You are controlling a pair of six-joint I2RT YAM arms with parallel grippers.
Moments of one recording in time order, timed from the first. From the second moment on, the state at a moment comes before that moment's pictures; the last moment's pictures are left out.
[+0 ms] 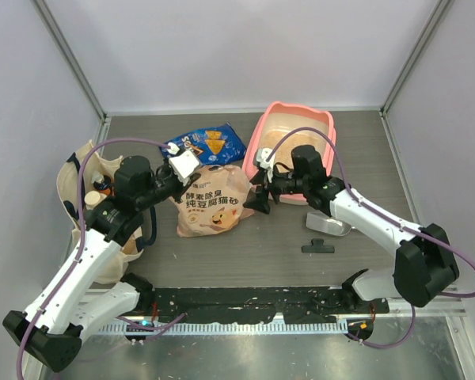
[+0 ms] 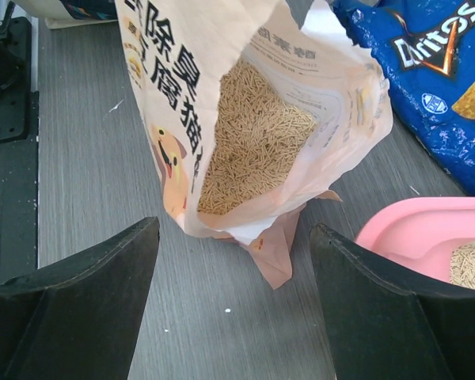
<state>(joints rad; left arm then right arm) -0.48 0.89 0.99 -0.38 0.32 0.38 0.56 1.37 0.93 -0.03 -0.73 -0.31</state>
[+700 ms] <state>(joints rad) -0.48 0.90 0.99 -0.37 0.31 0.37 0.56 1.46 0.91 0.12 -0.83 -0.17</state>
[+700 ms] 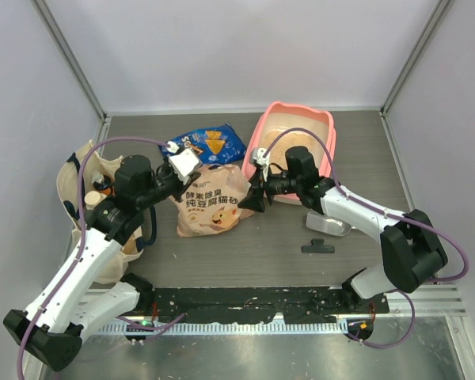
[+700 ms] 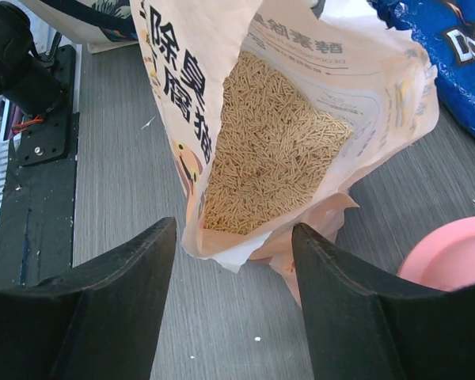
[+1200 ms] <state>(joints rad) -0.48 0.90 1.00 -0.38 0.32 0.37 0.57 1.53 0.91 0.26 -0.86 -0.04</state>
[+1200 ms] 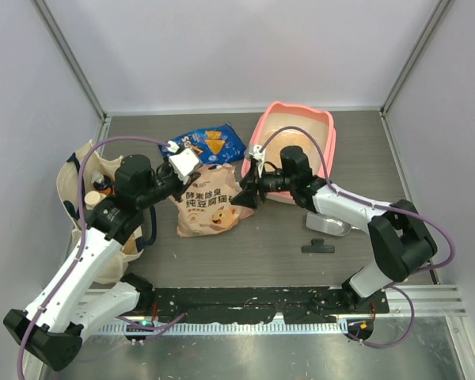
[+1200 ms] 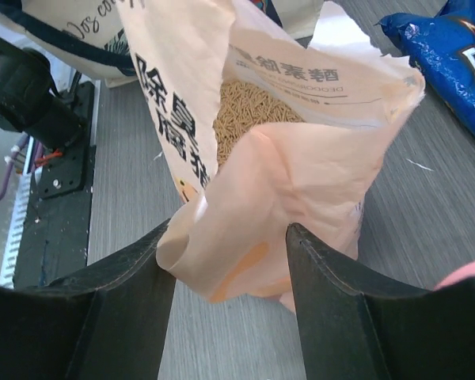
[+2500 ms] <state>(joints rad) -0.06 1.65 1.56 -0.51 0.54 0.20 0.61 1.62 0.91 0.48 -0.83 0.10</state>
